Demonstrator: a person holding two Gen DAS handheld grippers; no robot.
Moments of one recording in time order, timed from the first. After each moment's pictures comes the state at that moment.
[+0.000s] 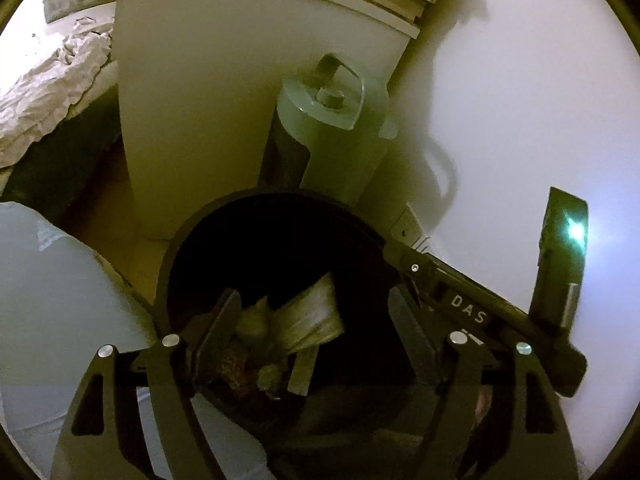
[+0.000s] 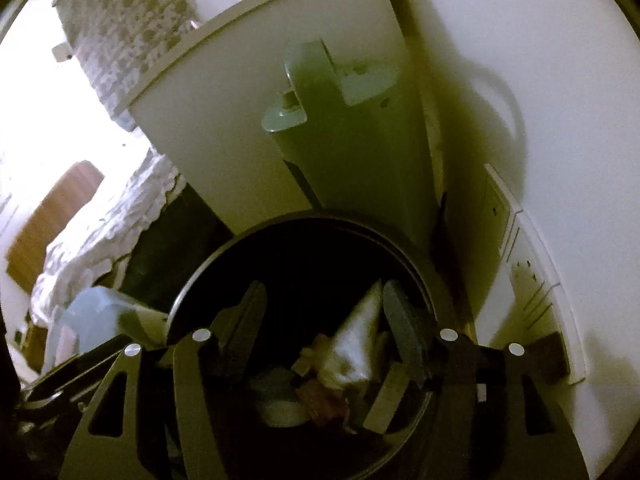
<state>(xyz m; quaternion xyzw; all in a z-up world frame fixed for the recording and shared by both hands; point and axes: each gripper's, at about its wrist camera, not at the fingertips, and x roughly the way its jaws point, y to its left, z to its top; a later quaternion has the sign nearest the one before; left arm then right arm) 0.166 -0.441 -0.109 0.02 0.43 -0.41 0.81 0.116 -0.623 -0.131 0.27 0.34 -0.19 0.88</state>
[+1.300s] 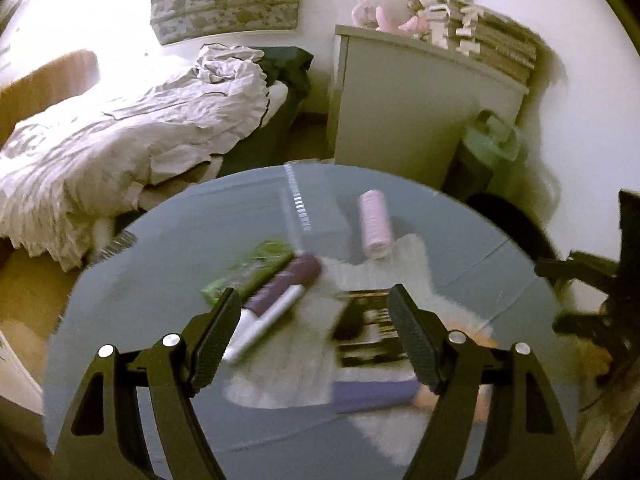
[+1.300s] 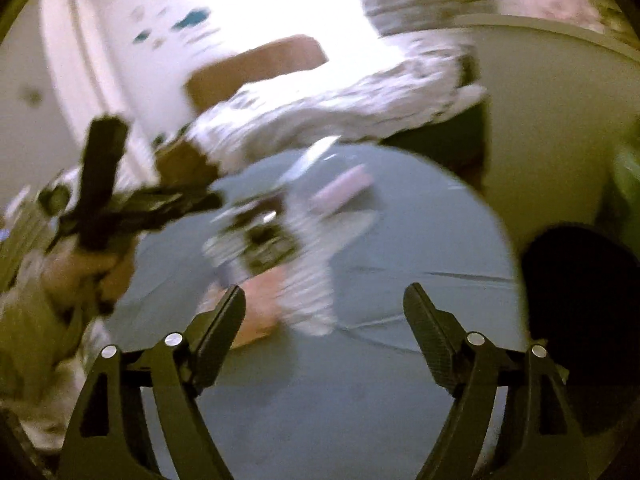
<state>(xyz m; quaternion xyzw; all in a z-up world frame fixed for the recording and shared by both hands) 0.189 -0.112 -0.073 0.08 0.38 -0.25 0.89 0.124 -0.346 -0.062 0.08 0.39 0.23 0.89</state>
